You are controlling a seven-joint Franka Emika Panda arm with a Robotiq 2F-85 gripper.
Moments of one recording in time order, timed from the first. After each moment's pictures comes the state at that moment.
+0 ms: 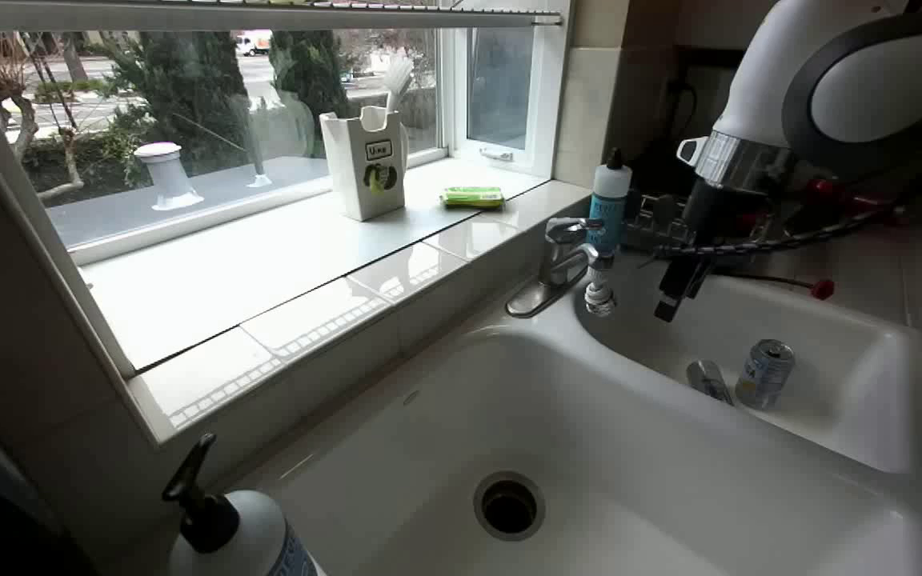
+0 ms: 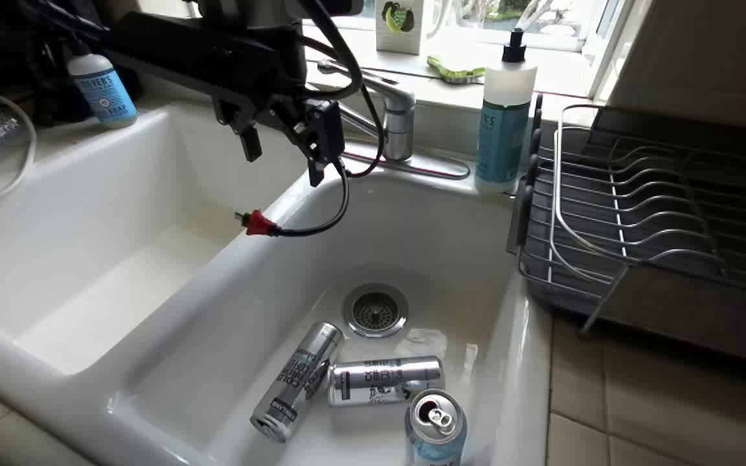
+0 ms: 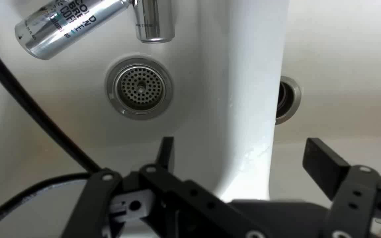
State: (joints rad) arm 0.01 -0.32 -0.10 -2.50 0.08 2.28 -0.16
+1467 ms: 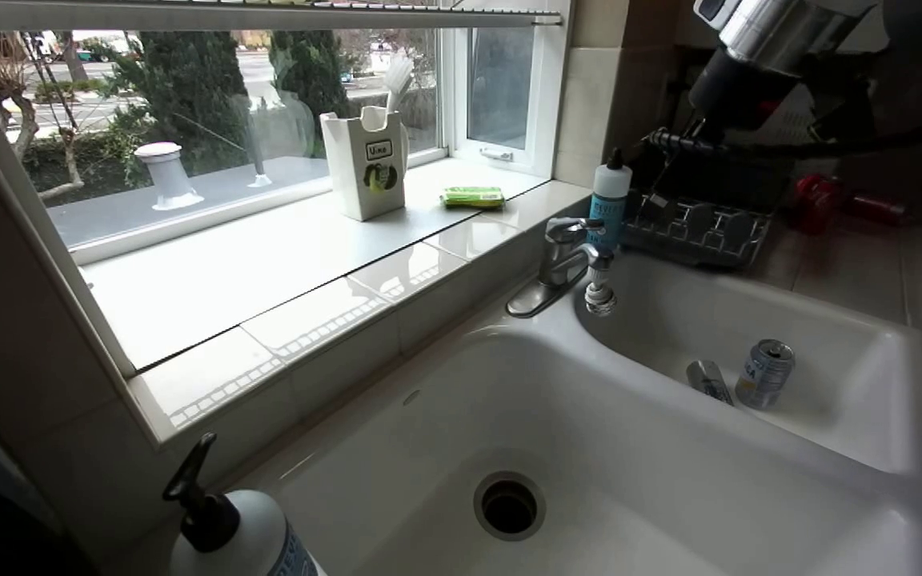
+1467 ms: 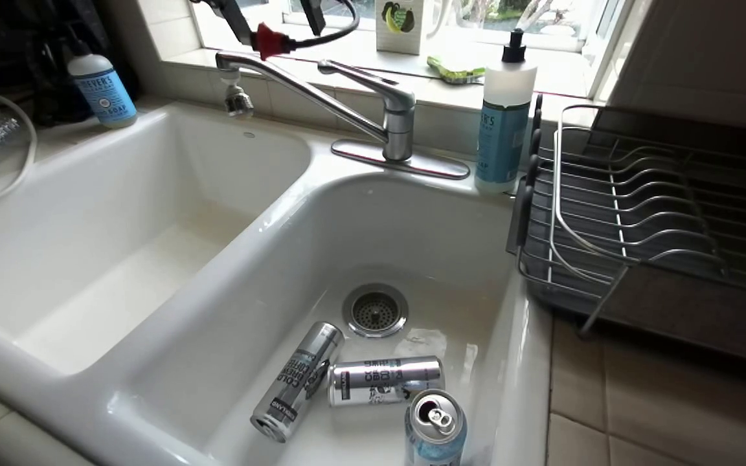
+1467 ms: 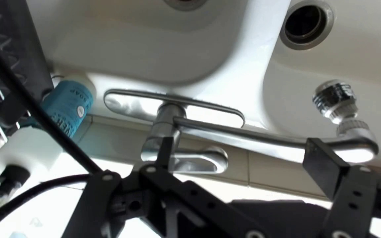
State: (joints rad) arm -0.01 -0.47 0.03 -2.38 -0.12 2.31 -0.13
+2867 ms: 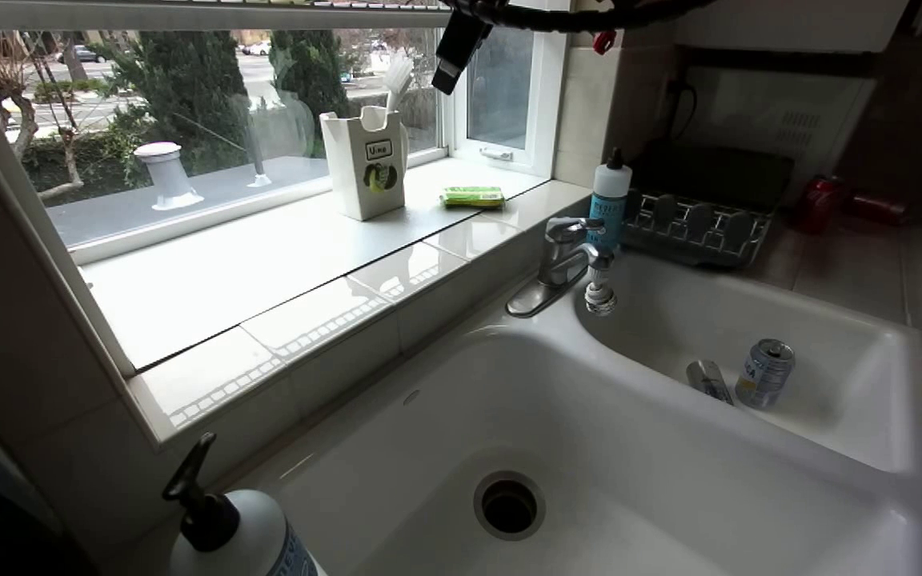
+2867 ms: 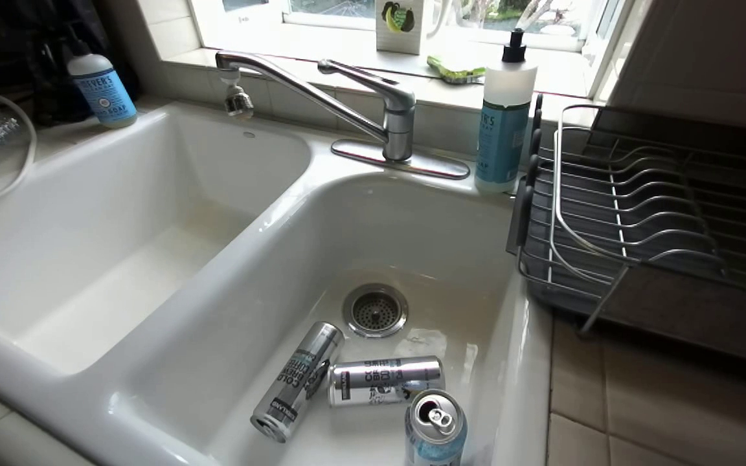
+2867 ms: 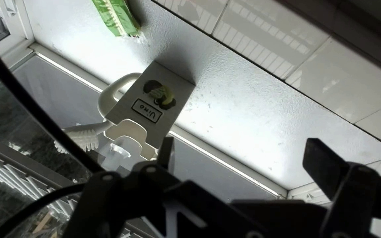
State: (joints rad) arm 0.07 -0.02 0.22 -1.70 -0.40 2.31 -0.08
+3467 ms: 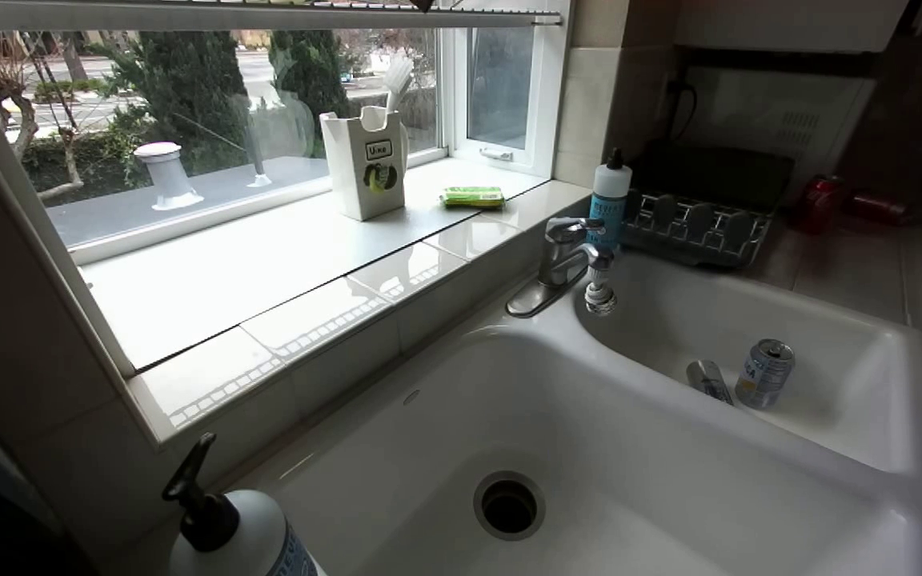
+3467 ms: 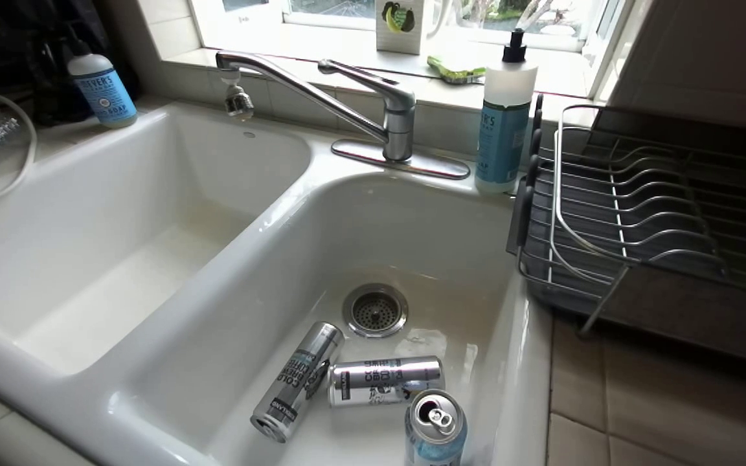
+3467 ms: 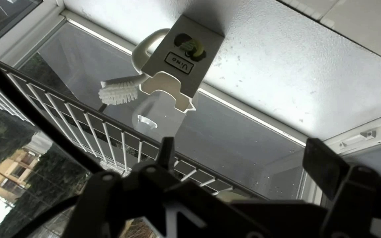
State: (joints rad) arm 0.09 0.01 0.20 -1.57 -0.46 2.33 0.00
